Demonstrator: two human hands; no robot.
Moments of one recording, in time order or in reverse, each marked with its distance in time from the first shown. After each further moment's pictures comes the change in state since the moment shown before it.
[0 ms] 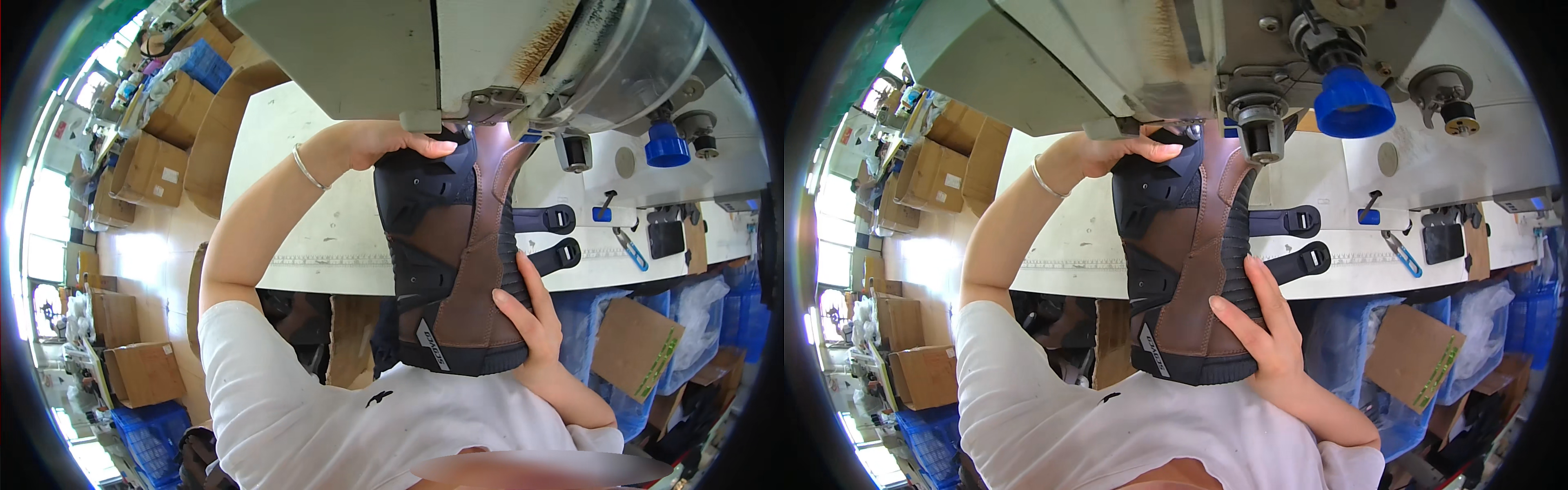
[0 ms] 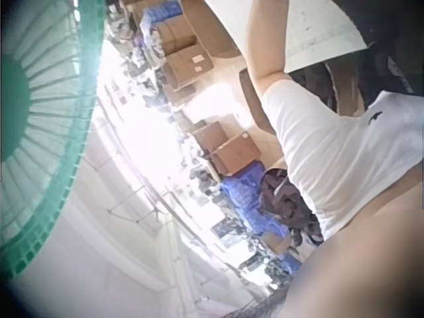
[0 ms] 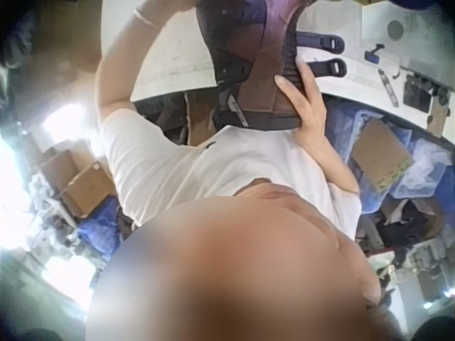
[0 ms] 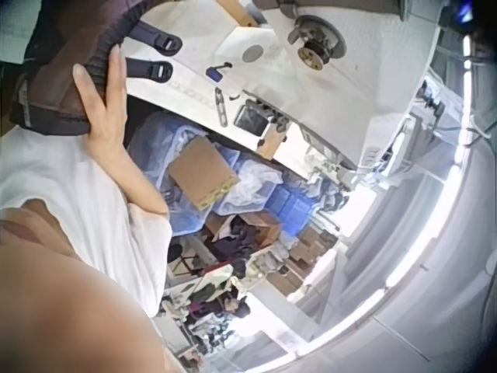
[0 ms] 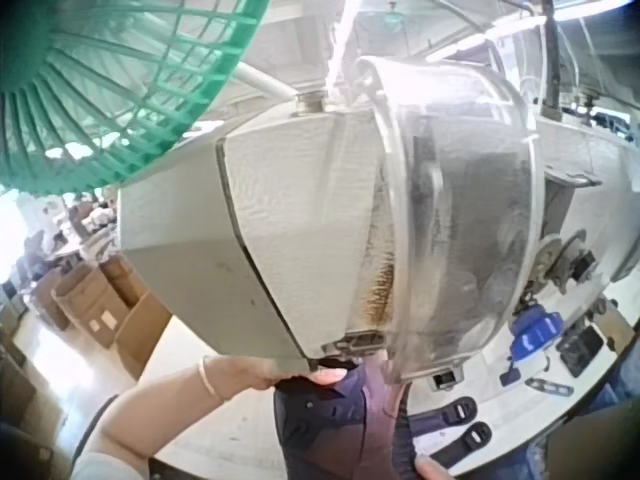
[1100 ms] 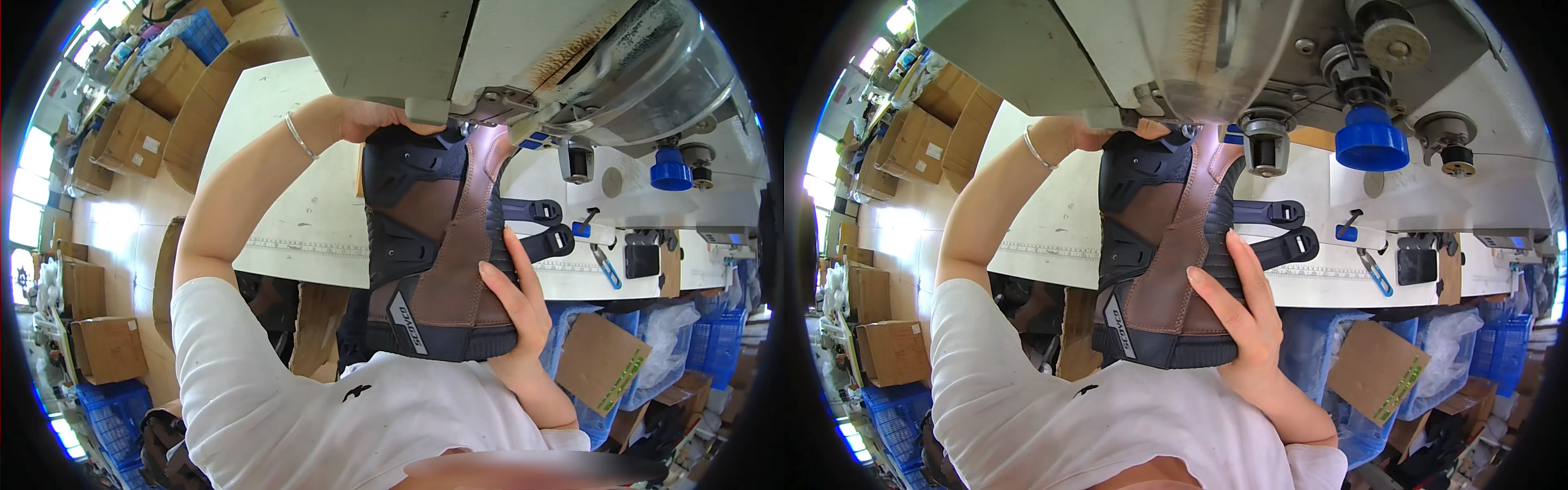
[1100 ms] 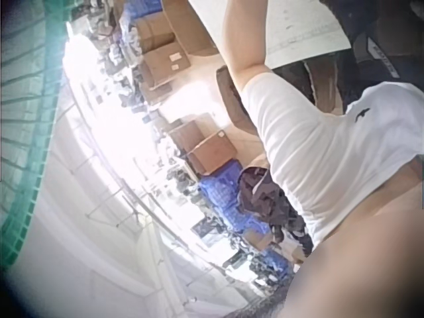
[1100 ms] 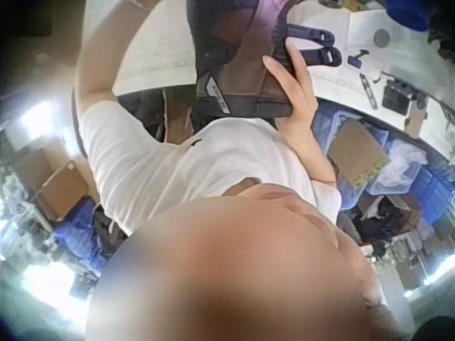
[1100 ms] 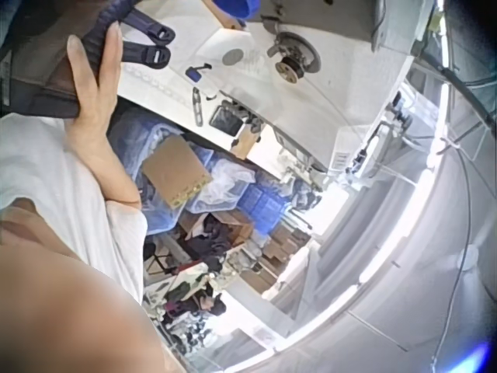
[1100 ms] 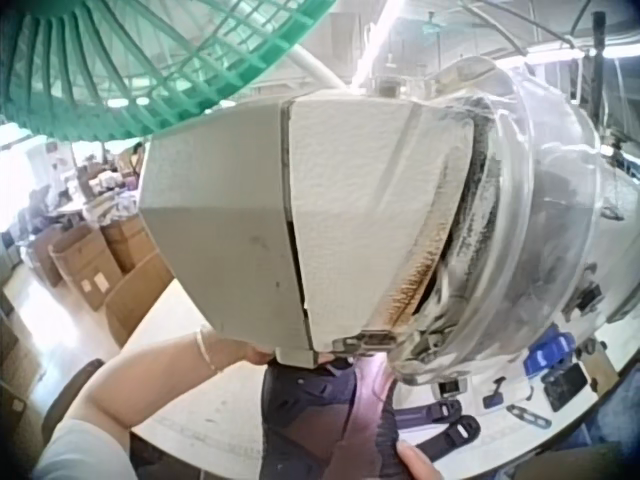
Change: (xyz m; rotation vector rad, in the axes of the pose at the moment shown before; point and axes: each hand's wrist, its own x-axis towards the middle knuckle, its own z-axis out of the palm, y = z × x) left_hand 0.005 -0.001 -0.017 -0.091 0.003 0.028; right_hand 0.033 -0.009 -0.004 0.034 0.034 0.024
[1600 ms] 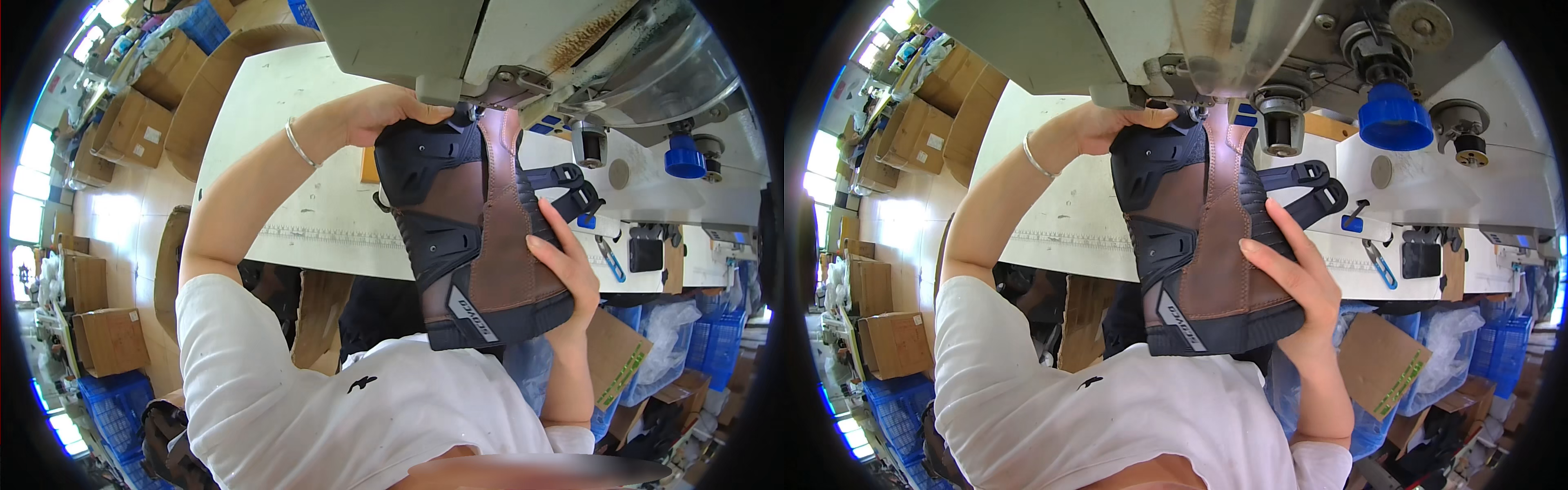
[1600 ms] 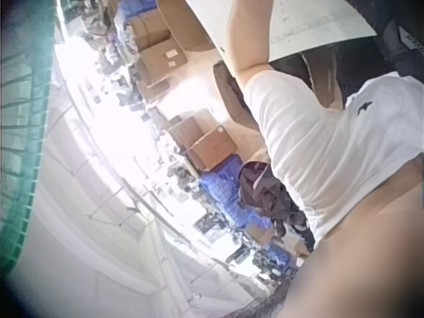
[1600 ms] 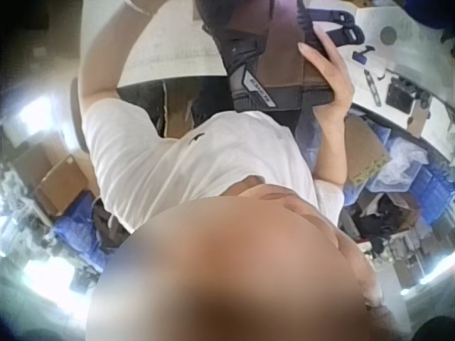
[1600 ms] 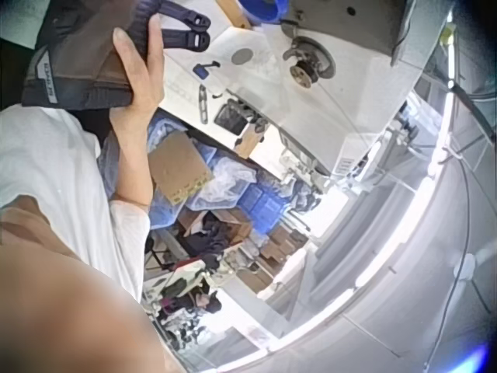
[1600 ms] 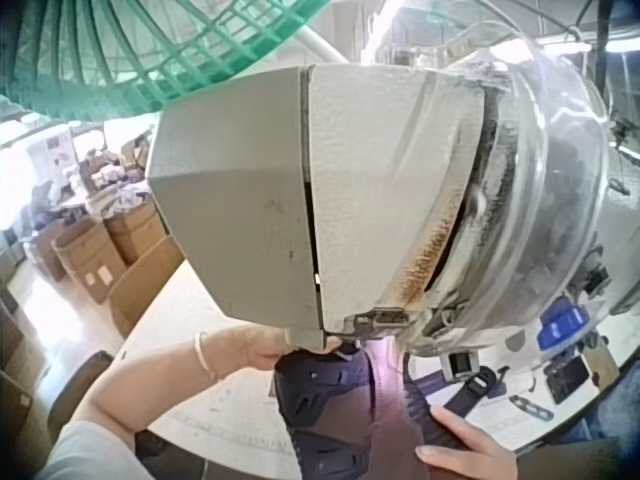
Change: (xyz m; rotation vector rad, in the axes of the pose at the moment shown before) left_hand -0.007 -0.014 0.018 -0.347 0.009 -0.086; right_hand 0.023 0.025 -0.035 0.008 -0.013 -0.065
